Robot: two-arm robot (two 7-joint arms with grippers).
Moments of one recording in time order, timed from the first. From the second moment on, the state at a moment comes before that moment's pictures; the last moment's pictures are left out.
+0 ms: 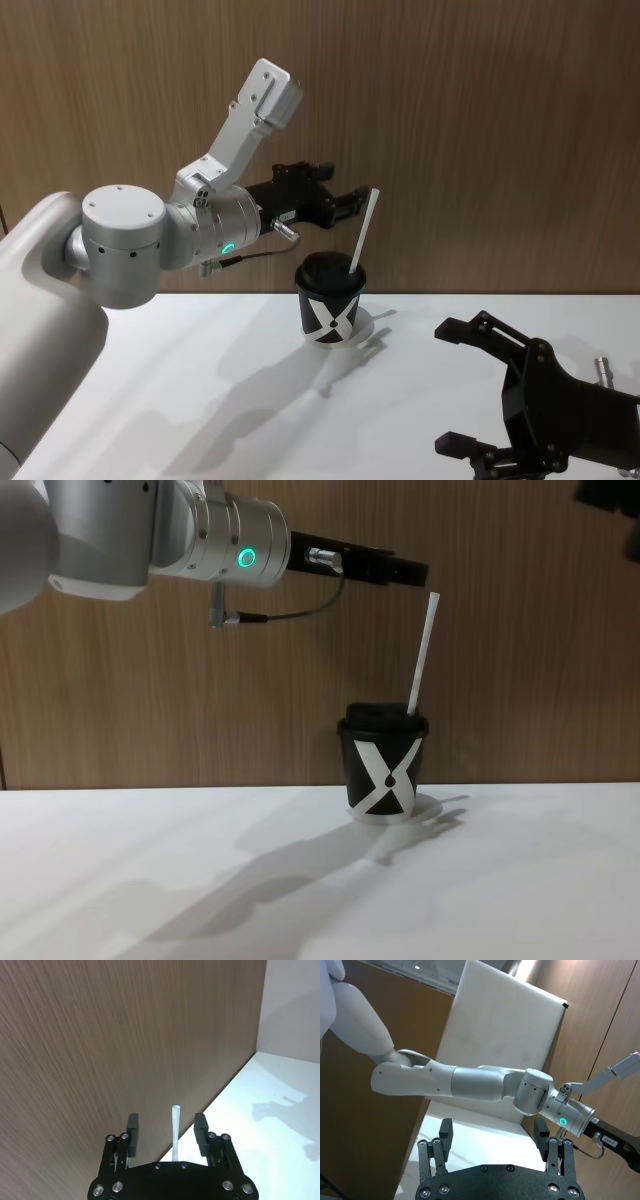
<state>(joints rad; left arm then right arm) -0.90 0.14 0.55 -1.07 -0.33 0.26 -0.47 0.26 0.61 -0.29 -1.57 0.83 -0.30 1.27</state>
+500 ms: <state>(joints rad) -0.90 0.14 0.55 -1.08 -0.33 0.26 -0.47 0.27 0.61 -0.29 -1.57 0.83 -0.30 1.27</state>
